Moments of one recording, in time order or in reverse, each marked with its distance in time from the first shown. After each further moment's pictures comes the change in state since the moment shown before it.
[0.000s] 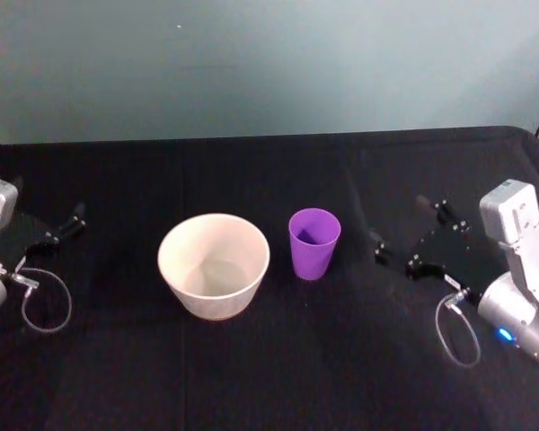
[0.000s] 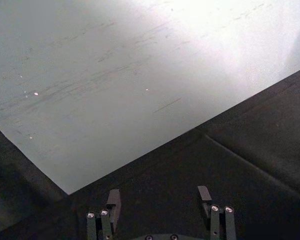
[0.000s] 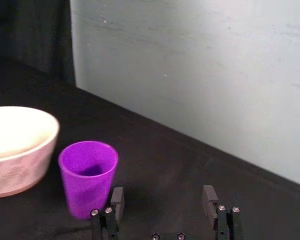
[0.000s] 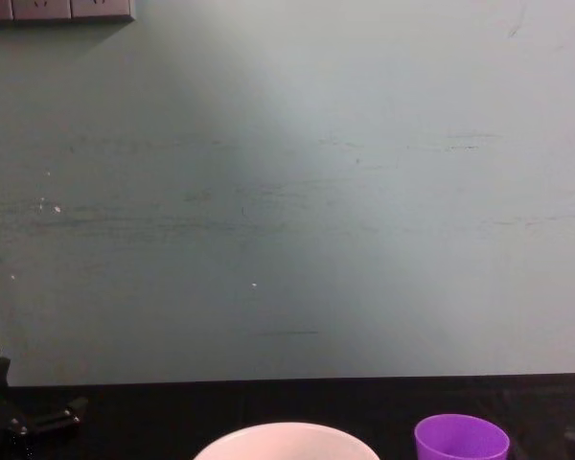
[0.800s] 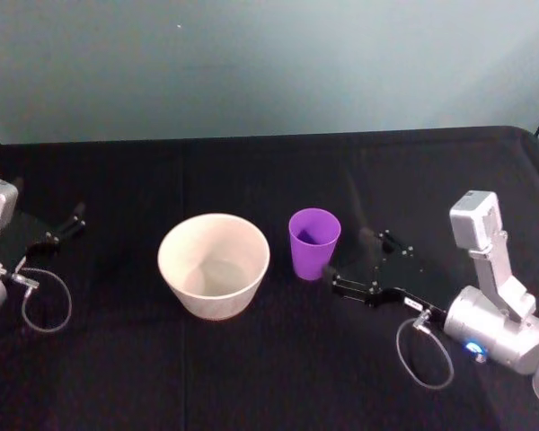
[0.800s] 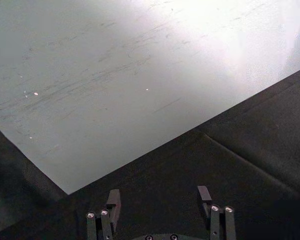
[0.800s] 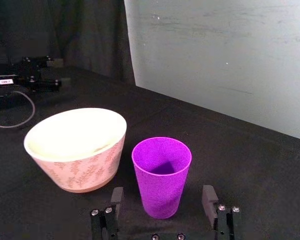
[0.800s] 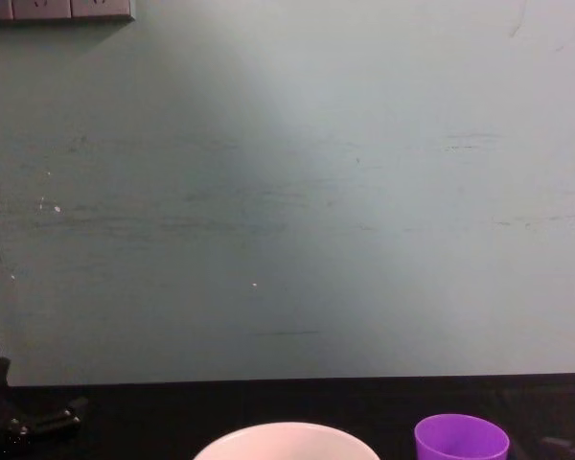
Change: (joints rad) left arm 0.000 0.000 0.000 0.000 0.000 0.000 0.000; right arm 0.060 -0.077 -0.030 0.090 0.099 0.039 0.269
